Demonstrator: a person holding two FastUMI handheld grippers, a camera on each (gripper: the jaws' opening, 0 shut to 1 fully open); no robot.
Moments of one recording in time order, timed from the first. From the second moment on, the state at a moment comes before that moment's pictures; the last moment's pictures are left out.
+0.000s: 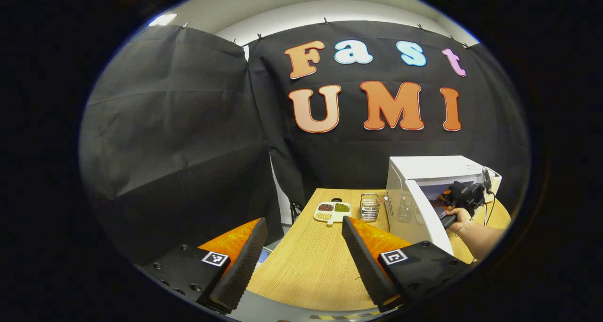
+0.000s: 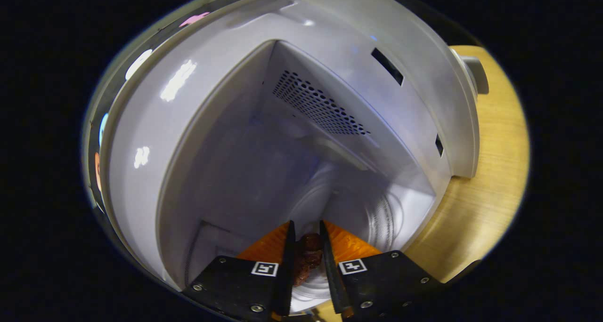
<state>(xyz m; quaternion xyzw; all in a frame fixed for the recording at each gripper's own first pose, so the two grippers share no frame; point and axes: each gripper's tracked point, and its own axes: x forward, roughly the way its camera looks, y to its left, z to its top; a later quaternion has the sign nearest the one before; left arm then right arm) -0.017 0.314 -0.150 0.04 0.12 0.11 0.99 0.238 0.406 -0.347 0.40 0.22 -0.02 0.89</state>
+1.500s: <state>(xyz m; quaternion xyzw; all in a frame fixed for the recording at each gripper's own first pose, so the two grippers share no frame) -0.024 0.316 -0.162 0.01 0.06 0.05 1.00 0.041 0.250 -0.060 0.00 0.09 0.10 0.99</state>
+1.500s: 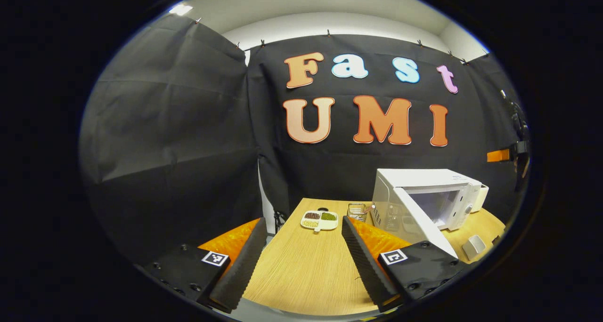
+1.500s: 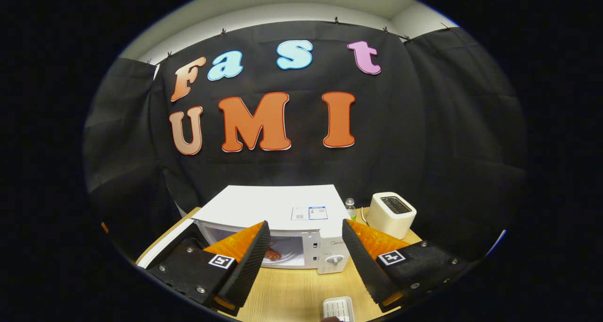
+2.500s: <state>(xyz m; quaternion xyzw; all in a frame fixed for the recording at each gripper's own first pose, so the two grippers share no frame) -0.034 0.236 -0.252 0.01 0.10 -0.06 0.99 -0.034 0.236 0.002 0.00 0.06 0.11 0.99</state>
